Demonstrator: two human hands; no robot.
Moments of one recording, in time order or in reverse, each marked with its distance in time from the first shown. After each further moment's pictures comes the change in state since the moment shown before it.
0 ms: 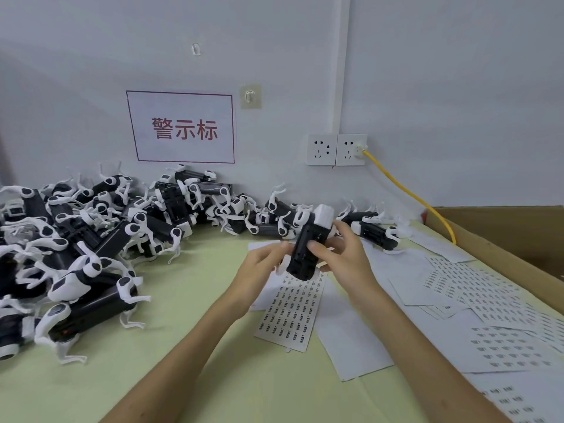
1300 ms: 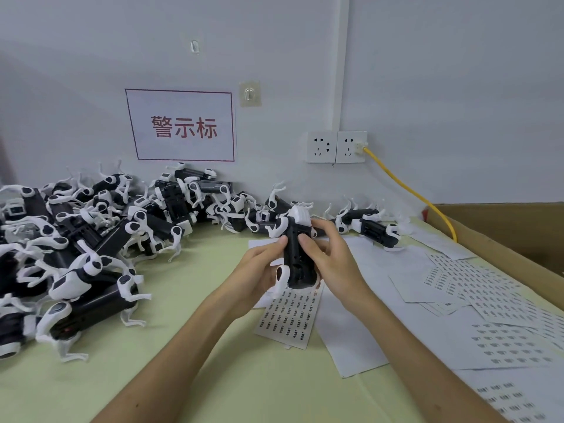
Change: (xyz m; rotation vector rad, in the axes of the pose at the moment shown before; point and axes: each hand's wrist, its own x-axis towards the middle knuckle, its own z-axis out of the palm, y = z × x) left_hand 0.000 -0.001 -0.005 -0.400 -0.138 -0.135; right_hand -0.011 -0.002 0.014 -0.024 -0.112 -0.077
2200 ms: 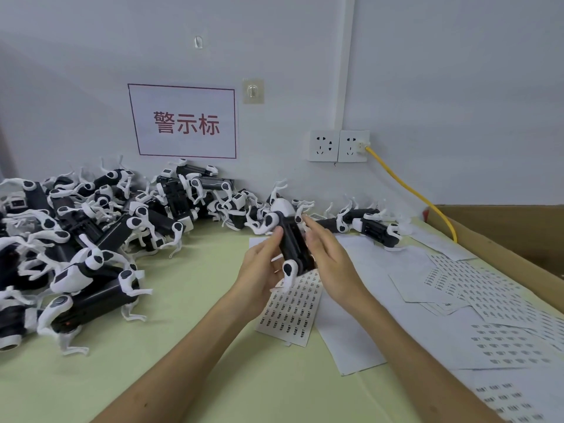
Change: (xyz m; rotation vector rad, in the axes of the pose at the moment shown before) left_hand 0.001 -0.003 0.018 -0.121 0.243 -0.025; right_hand -0.002 0.004 0.002 -0.159 -0.050 -0.073
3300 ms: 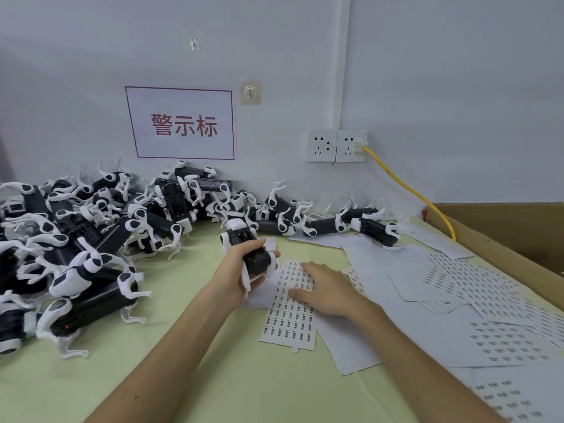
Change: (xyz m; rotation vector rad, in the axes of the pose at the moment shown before) left_hand 0.016 0.007 -0.033 -0.089 0.183 -0.255; right_hand 0.002 0.034 -0.004 -0.808 -0.367 0.255
